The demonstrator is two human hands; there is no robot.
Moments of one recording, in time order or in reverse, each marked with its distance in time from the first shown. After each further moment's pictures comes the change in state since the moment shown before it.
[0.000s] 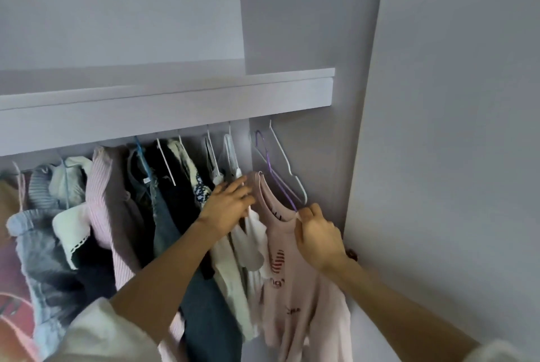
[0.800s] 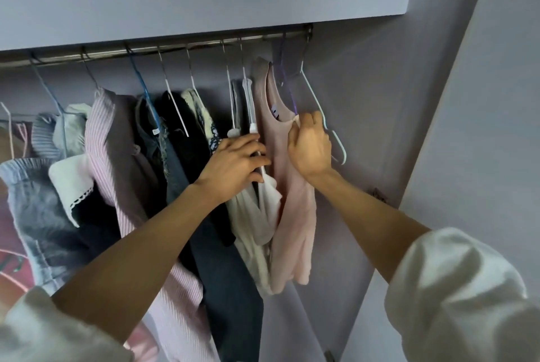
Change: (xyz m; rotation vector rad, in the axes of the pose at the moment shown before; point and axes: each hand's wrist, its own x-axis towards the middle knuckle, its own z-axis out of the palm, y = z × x) left_hand -0.017 -0.029 0.029 -0.134 0.136 0.058; right_hand 0.111 -0.053 0.049 0.288 0.441 -0.053
